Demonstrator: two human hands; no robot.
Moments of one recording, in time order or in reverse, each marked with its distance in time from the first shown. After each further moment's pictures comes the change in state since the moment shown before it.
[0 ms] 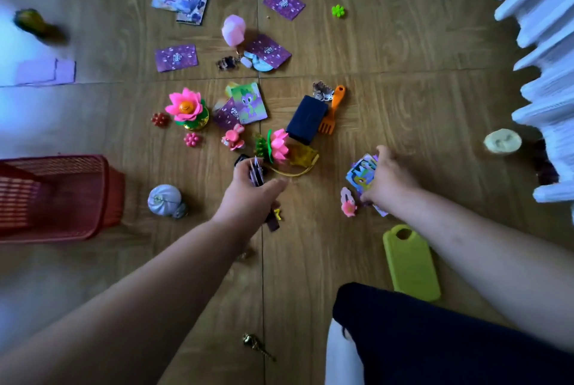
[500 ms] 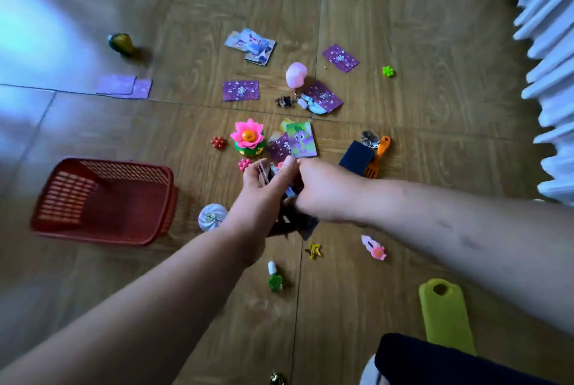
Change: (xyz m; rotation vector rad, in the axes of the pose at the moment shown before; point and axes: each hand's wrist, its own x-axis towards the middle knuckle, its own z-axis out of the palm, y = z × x) left_hand -0.017 0.031 -0.067 -0.346 -0.066 0.050; right_hand -0.116 -0.193 -0.055 -0.014 -0.260 -0.677
